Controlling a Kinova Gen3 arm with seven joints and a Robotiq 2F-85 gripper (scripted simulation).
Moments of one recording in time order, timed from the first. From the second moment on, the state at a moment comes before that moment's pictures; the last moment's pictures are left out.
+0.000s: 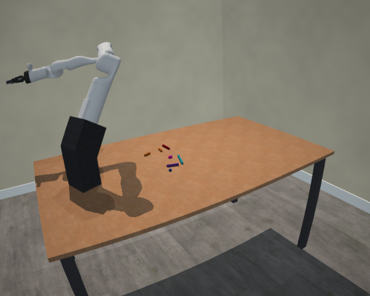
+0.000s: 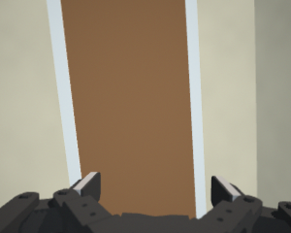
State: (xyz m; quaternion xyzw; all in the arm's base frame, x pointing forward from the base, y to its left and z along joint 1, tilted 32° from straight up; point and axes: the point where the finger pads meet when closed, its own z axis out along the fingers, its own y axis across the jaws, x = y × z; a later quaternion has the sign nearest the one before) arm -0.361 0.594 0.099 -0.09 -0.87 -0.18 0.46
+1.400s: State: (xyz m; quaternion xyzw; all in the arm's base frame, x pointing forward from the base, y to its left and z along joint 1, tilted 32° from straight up) arm -0.426 0.559 0.152 -0.01 -0.86 -0.19 0.48
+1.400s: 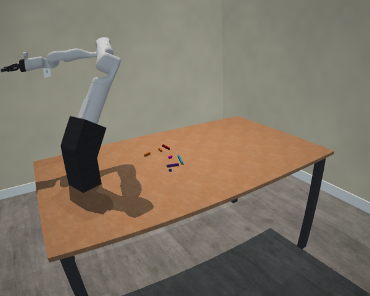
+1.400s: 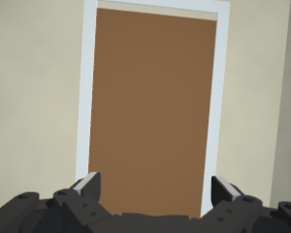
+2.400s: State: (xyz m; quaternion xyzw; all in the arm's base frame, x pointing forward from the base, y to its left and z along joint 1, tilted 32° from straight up) arm -0.483 0.515 0.202 0.07 -0.85 -0.19 0.49
